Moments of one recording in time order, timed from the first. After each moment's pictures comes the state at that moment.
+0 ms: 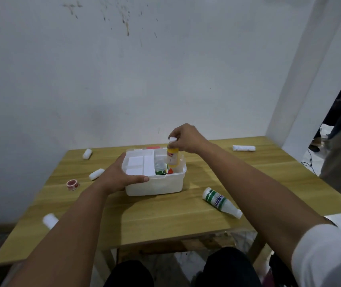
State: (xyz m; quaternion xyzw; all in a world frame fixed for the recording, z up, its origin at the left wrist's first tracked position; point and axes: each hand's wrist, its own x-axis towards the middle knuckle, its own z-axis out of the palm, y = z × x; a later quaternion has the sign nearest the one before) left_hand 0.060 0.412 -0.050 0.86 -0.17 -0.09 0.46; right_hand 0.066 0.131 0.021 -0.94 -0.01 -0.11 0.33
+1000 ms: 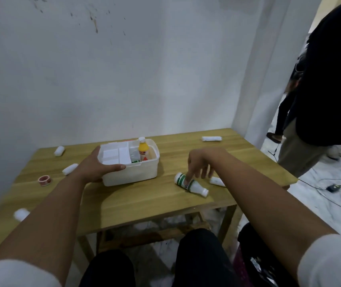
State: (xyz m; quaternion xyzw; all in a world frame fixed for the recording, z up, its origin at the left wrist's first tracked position) left_hand 0.056 0.407 -0.049 0.87 -0.15 -0.10 0.46; right_hand -0.070 0.070 0.016 -0.94 0.17 0.27 0.14
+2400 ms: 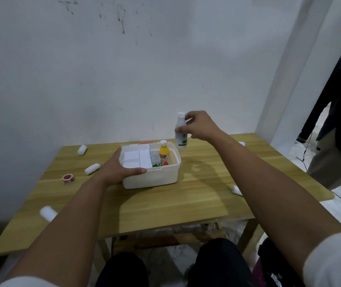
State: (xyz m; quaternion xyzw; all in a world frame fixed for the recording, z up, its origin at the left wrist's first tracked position) left_hand 0.067 0.410 -0.059 0.86 -0.18 -0.09 0.47; right_hand 0.008 0.109 0.063 -0.90 0.06 -0.15 0.41
